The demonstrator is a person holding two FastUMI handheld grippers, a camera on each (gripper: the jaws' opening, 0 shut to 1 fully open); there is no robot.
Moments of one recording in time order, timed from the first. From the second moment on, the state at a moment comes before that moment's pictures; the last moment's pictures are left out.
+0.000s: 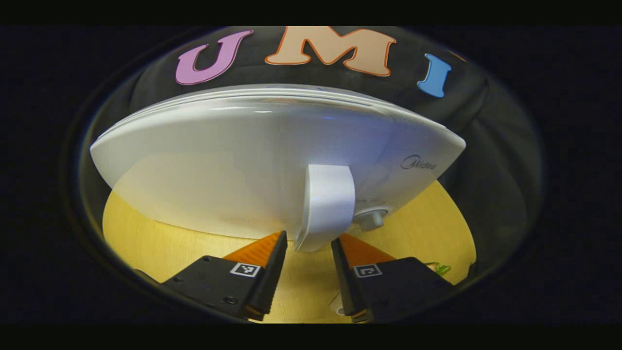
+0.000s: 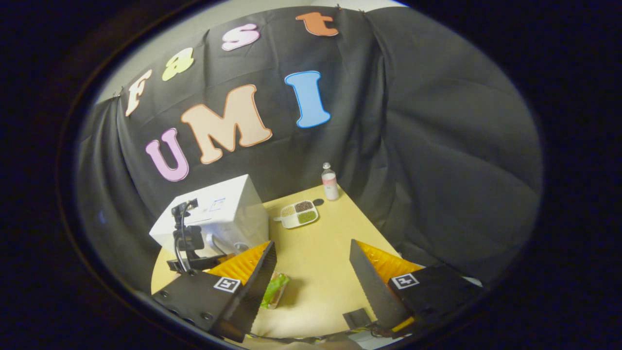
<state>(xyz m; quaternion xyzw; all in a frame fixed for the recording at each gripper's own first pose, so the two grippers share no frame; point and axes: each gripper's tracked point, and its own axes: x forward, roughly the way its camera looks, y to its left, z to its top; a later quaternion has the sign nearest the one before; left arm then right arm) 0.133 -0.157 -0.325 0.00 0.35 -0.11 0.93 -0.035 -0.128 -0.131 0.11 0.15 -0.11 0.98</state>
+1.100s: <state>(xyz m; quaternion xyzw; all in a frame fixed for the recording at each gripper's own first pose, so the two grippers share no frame) 0.134 -0.154 -0.333 0.01 0.33 -0.07 0.94 -0.070 -0.146 -0.186 0.12 0.21 -0.05 0.97</state>
